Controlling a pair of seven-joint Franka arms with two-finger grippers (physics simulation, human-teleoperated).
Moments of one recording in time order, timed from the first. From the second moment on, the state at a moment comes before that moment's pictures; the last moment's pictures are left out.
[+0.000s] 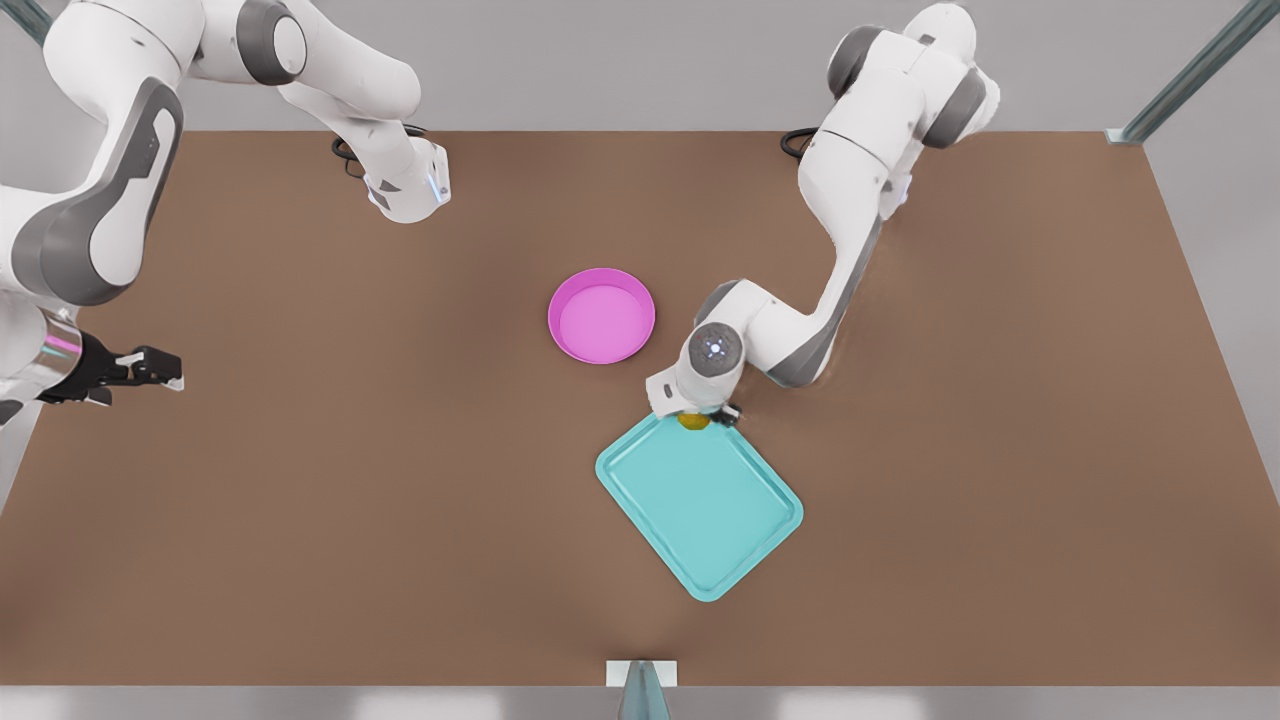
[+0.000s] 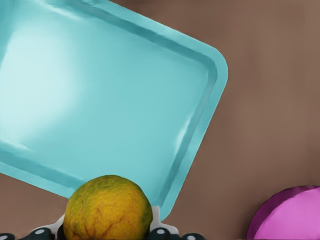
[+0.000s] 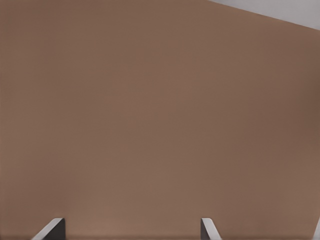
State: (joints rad) left arm -0.68 0.70 -0.03 -1.38 -0.03 2.03 -0.19; right arm -0.15 0.38 0.00 -1.14 -0.05 1.43 -0.39
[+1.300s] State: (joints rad) left arm -0.17 0.20 -0.06 -1.27 0.03 1.34 -0.46; right arm -0.03 0.36 0.54 -2.31 0.60 2.50 -0.47
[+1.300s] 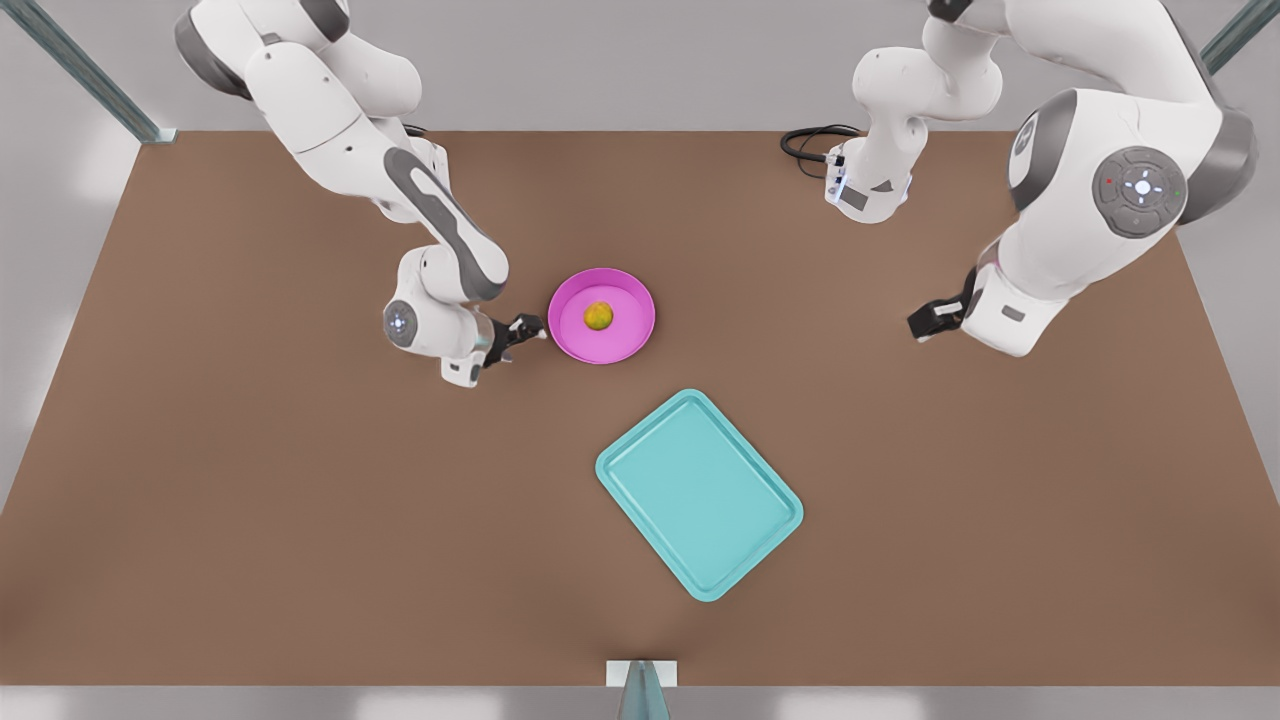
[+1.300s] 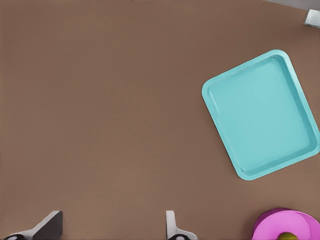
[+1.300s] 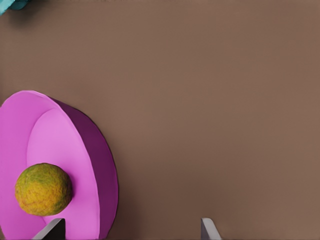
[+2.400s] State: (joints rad) left arm -0.16 0.22 -0.01 -1.09 0.12 1.15 -0.21; right arm 0.06 0.54 0.61 -2.27 0.68 2.59 -0.57
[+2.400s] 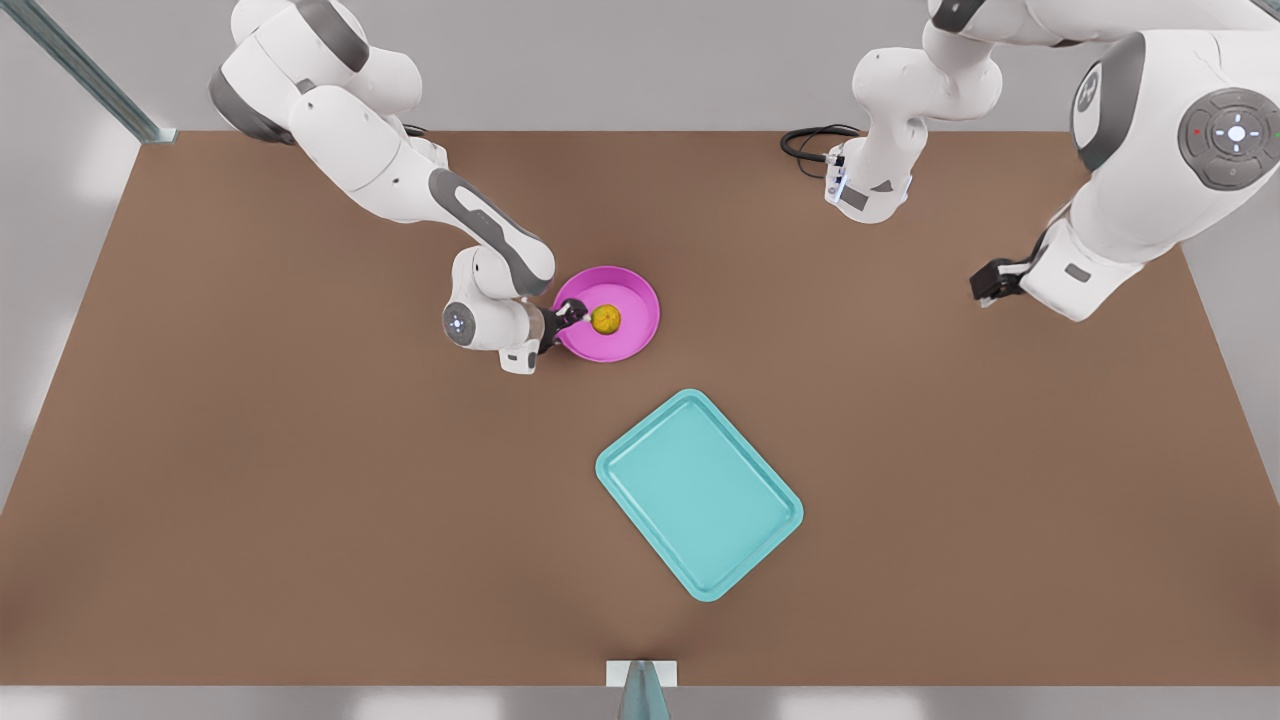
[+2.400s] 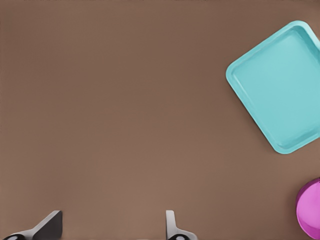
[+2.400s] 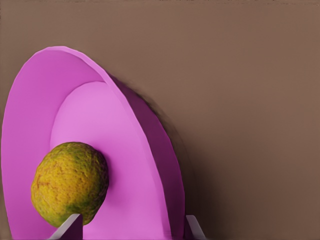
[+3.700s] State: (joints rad) left arm -0.14 0.04 0.00 -1.49 0.07 1.38 -0.15; right arm 0.15 0.71 0.38 -1.57 0.69 2.34 -0.52
